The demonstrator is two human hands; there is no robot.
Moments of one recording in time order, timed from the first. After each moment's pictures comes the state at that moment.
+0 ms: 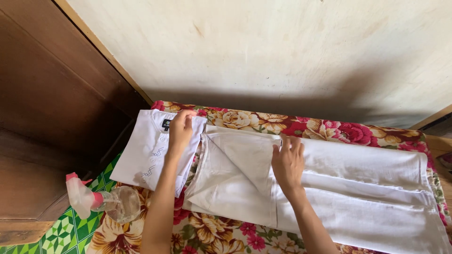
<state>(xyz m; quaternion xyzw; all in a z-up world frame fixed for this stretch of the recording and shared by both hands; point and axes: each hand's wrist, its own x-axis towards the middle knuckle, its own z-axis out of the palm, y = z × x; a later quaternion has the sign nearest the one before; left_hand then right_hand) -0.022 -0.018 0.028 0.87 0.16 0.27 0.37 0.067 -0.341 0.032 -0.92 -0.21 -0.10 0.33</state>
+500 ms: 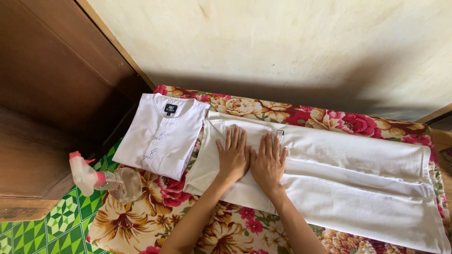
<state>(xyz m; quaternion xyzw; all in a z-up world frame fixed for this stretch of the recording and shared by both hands) -0.034 -0.199 -0.063 0.96 0.18 0.19 0.10 0.022 -0.323 -0.037 -0.93 -0.30 -0.07 0.20</state>
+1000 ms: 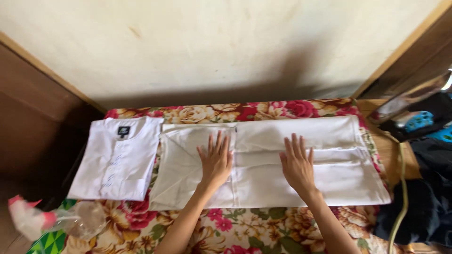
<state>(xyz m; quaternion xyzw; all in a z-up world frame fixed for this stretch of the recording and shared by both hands) -0.011 -0.257 -0.045 0.97 0.07 0.19 0.14 0.088 -0.523 -0.041 -0.94 -0.25 -0.12 0.18</state>
